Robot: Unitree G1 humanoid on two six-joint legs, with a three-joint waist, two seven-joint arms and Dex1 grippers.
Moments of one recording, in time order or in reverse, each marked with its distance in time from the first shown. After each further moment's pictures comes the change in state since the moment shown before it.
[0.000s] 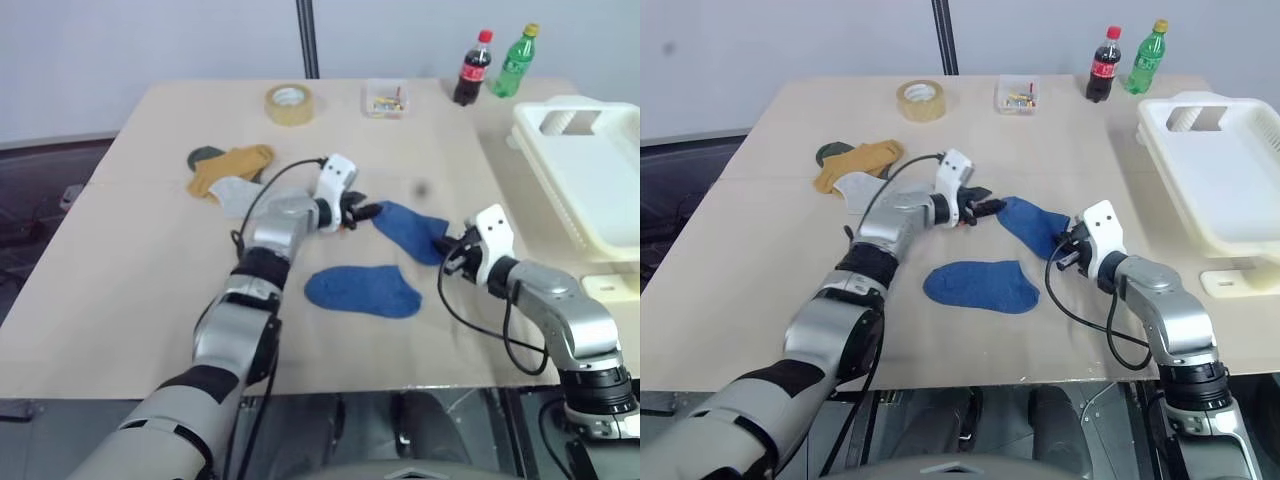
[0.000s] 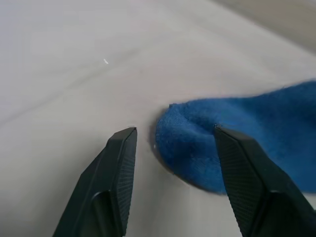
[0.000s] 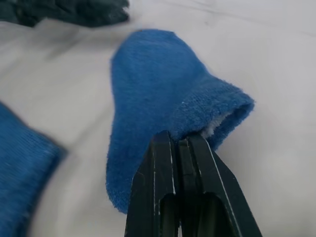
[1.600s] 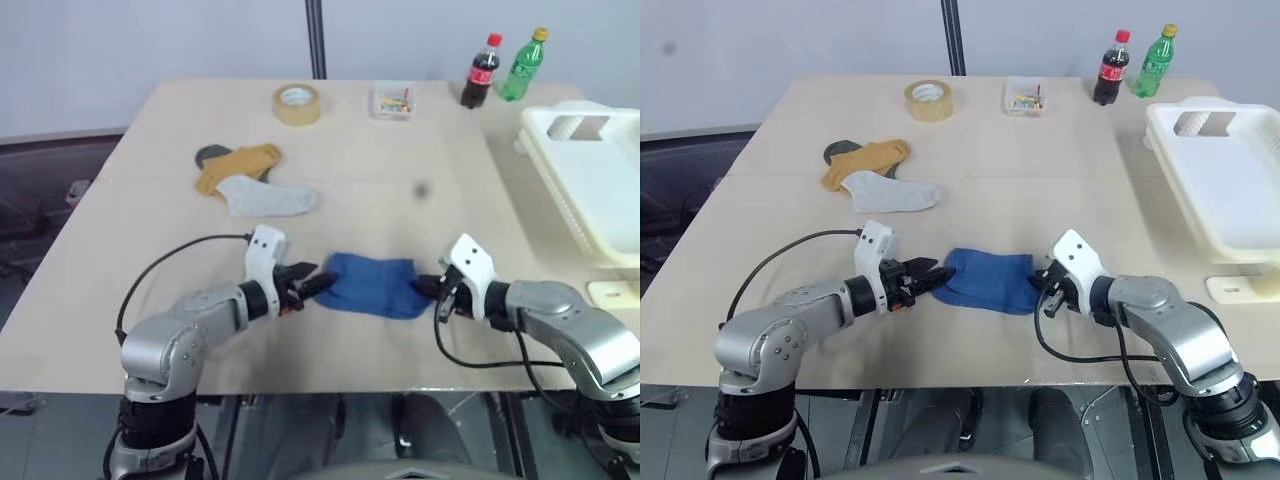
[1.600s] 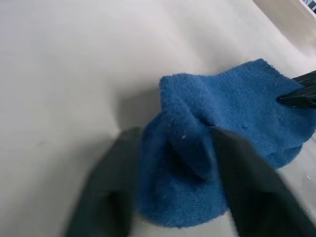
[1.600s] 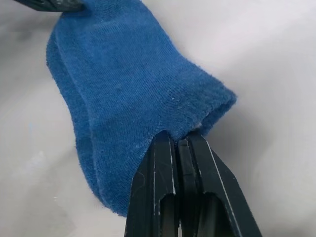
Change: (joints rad) left arm 0.828 0.263 0.224 -1.486 -0.528 0.908 0.224; right arm 0.065 -0.212 0.176 -0.268 0.099 0.145 0.124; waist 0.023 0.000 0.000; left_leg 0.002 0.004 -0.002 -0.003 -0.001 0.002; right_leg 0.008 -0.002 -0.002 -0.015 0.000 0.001
